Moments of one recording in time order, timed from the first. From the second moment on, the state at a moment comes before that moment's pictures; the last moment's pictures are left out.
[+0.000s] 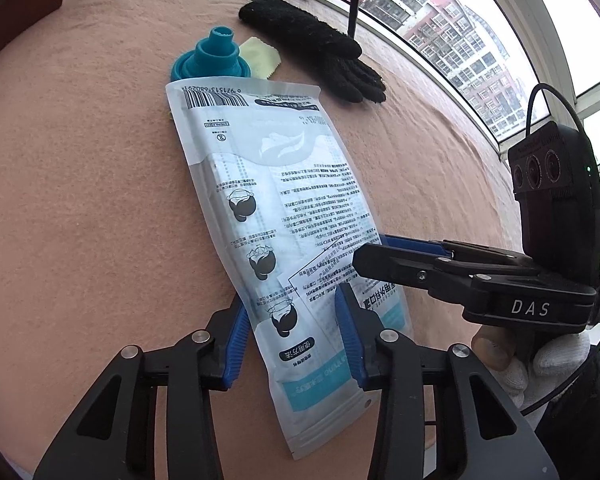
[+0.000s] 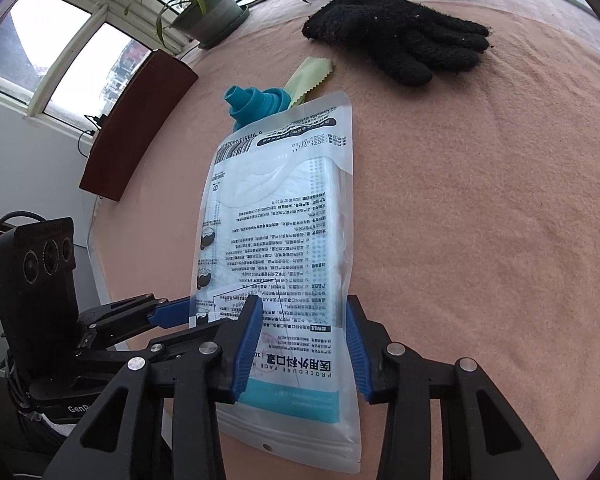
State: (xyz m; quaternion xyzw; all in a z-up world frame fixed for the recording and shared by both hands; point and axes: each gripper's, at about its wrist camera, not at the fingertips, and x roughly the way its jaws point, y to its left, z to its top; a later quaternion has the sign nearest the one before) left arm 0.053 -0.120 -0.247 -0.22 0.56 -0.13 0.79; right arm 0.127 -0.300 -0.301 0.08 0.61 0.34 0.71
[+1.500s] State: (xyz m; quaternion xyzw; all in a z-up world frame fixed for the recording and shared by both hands) left arm 0.072 0.162 -0.124 -0.17 0.45 -0.12 0.87; right arm 0.139 -0.016 -0.151 0.09 0.51 0.38 0.77
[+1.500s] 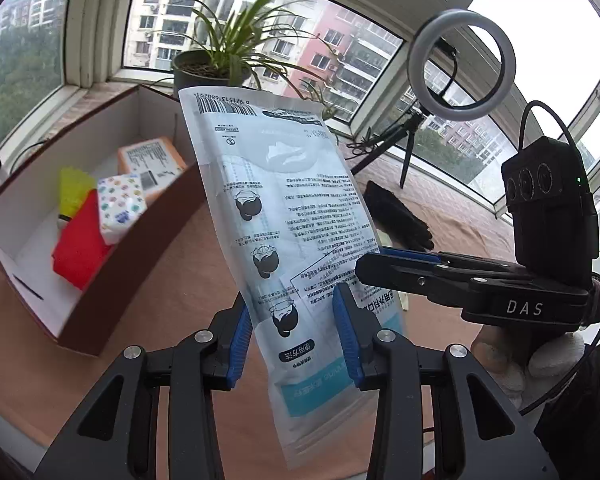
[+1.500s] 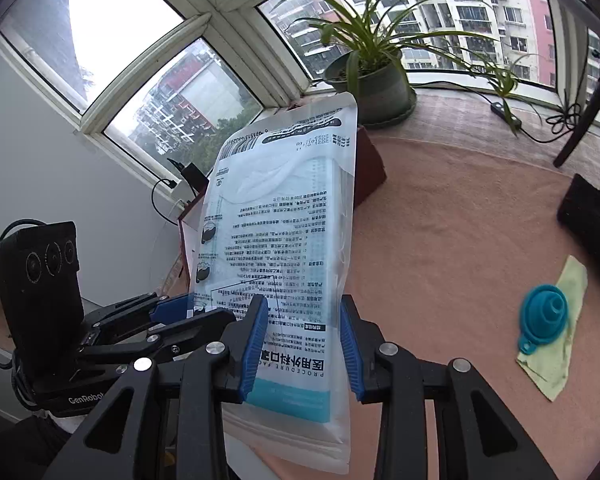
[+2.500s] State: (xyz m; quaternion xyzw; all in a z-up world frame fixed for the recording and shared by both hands) left arm 0.188 0.330 -0.142 -0.11 0.50 -0.12 0.85; right arm 0.211 0.160 -0.182 0.12 0.55 0.36 0.75
